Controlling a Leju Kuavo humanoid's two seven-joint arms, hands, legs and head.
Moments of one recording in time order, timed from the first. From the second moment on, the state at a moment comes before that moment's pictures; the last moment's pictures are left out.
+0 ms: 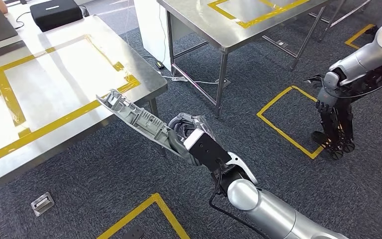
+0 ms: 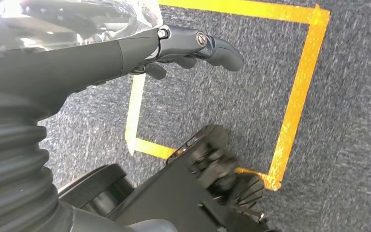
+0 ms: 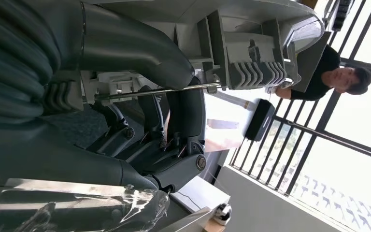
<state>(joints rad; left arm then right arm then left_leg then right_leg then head) -0.17 0.06 -1.14 -0.39 0.52 0.20 -0.05 -0.47 -0.18 0.89 -1.61 0.07 -0.33 0.00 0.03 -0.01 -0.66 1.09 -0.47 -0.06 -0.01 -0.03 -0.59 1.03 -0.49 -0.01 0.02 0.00</state>
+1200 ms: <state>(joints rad) -0.21 0.04 -1.14 -0.39 0.44 0.14 -0.03 -0.93 -0.15 0.94 -1.50 0.17 -0.26 0.06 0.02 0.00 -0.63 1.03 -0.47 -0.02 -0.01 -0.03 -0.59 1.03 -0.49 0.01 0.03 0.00</state>
